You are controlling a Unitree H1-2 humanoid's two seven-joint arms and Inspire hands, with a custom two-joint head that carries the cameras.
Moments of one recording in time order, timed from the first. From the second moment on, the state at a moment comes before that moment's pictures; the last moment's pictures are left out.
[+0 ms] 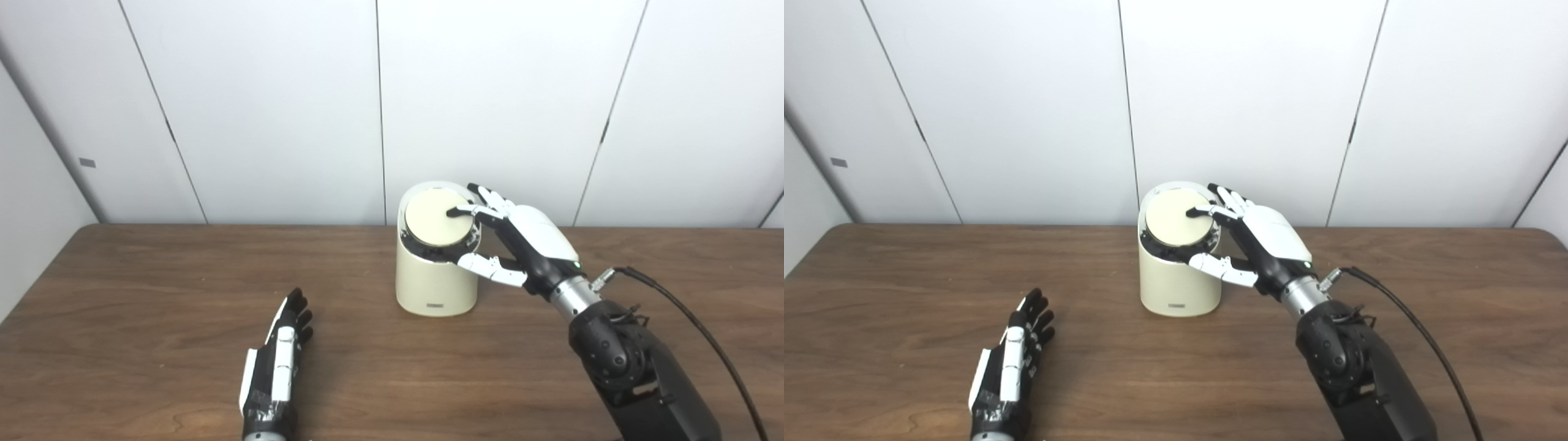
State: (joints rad) left arm 0.06 -0.08 0.03 -0.19 -0.04 0.05 0.07; right arm -0.50 -0.27 0.29 -0.03 -0.66 0.08 0.15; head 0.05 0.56
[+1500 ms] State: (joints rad) left arm 0.06 -0.10 -0.01 -0.22 -0.02 0.06 0.07; right arm -0.50 -0.32 0.36 -0.15 -0.88 0.07 0.30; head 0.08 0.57
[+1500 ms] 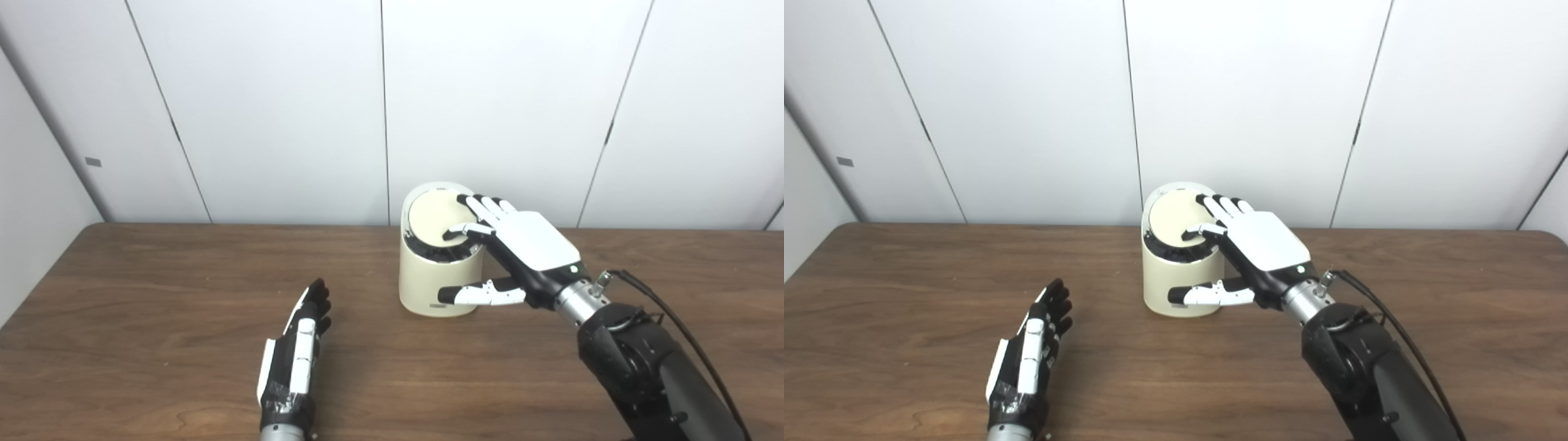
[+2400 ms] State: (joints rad) left arm 0.06 -0.07 0.01 -0.22 0.00 0.09 0.07; right arm -0.38 -0.29 0.23 -0.32 -0.68 0.15 0.38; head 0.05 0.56
